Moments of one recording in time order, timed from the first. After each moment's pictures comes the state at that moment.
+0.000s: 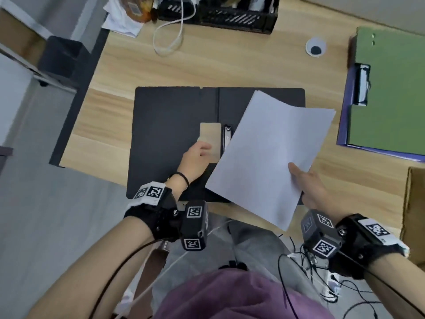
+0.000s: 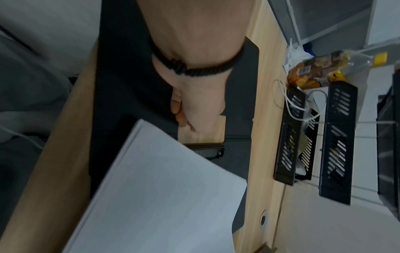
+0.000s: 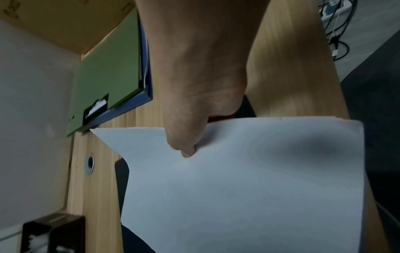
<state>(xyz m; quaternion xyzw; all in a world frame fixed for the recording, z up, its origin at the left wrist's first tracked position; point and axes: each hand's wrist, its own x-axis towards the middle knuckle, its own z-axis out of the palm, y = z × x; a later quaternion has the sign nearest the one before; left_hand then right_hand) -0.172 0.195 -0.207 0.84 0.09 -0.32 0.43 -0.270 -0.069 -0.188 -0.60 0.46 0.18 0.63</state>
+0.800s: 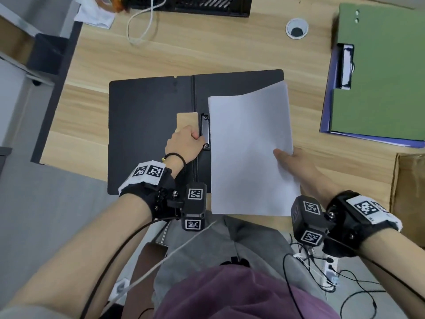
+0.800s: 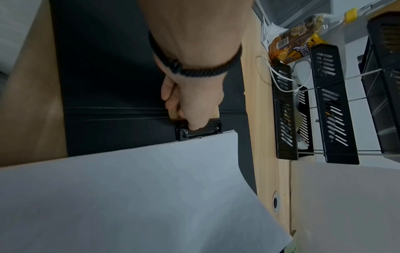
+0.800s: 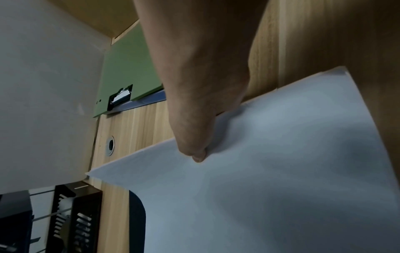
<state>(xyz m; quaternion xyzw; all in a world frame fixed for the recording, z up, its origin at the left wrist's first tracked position) -0.156 0.154 -0.213 0.94 0.07 -0.27 0.22 -0.260 -0.104 -0.181 -0.71 0.36 0.25 0.55</state>
